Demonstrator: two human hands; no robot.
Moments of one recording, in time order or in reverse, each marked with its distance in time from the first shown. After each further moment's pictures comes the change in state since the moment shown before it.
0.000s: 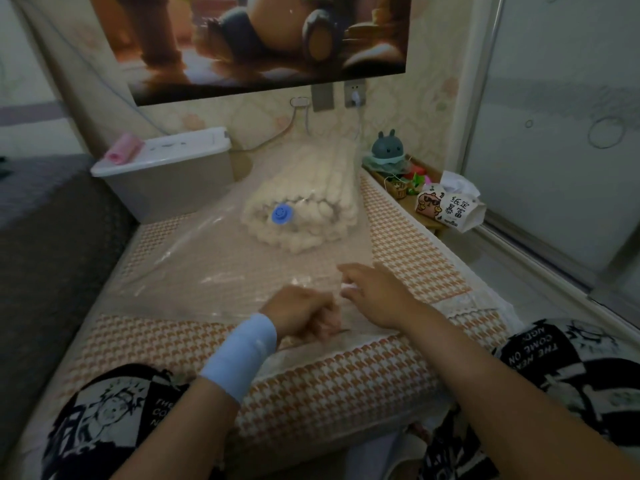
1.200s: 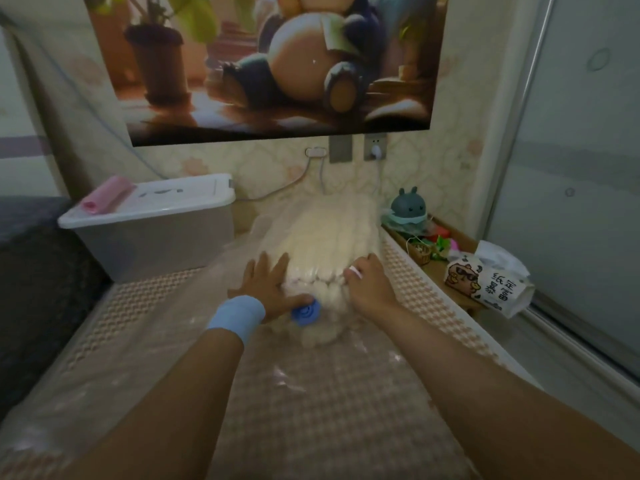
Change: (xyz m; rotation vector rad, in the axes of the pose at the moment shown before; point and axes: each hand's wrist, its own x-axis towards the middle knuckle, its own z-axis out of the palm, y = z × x) left_hand 0.251 0.038 -0.168 0.898 0.373 0.100; right_hand 0.248 0.055 0.008 0.295 0.344 0.335
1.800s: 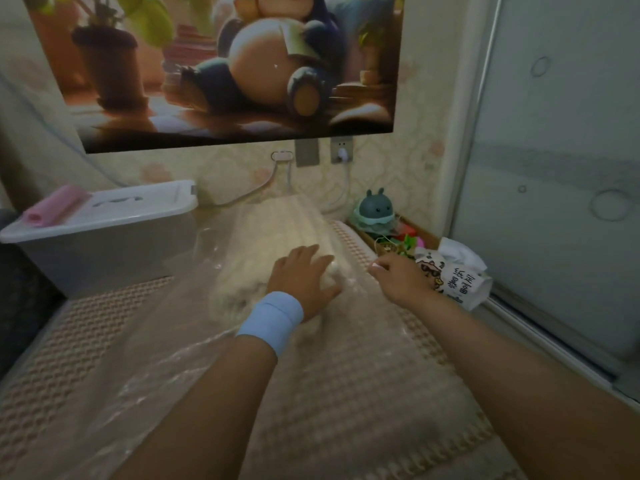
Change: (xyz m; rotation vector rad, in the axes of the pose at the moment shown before) left_hand -0.023 0.123 0.000 0.163 0.307 0.405; right_hand 0.001 0.054 -0.109 -0.156 -0.022 -0.024
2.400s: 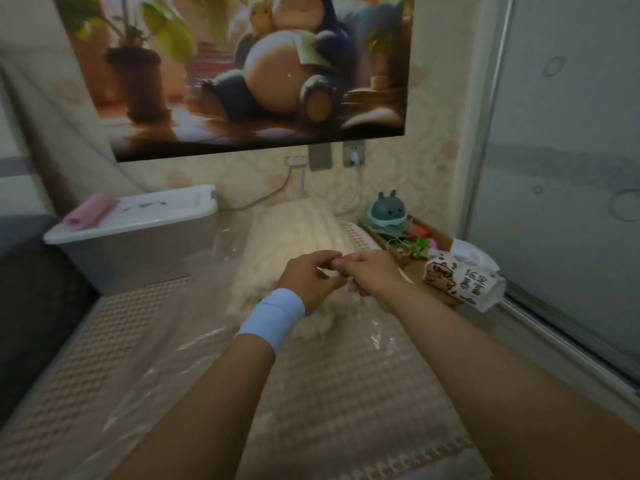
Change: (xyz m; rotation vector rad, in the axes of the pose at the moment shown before) left_hand -0.020 0.007 -0.020 -0.691 0.117 -0.128; right_hand -0.031 -0.080 0.003 0.591 -0.121 0.184
